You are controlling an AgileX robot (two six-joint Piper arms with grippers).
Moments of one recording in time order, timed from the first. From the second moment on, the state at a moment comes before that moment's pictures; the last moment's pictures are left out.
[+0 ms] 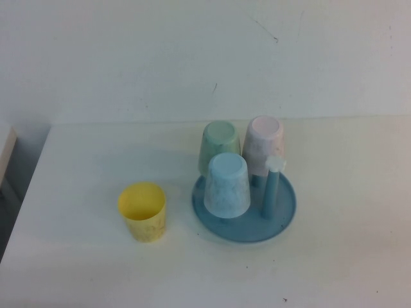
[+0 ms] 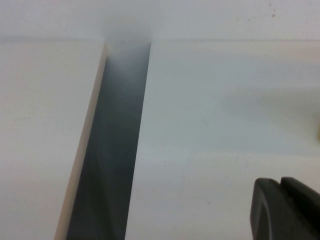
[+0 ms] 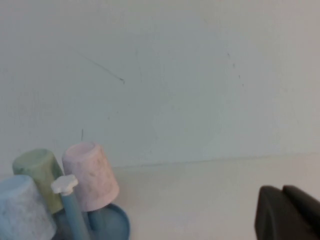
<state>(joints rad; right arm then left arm) -0.09 0.14 -0.12 1.09 0.25 -0.90 0.06 -0.02 0.02 -0.08 0.37 0.00</state>
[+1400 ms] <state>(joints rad) 0.30 2.02 -2.05 0.26 1.30 -0.82 0.06 -0.02 0.02 -0.08 0.37 0.00</state>
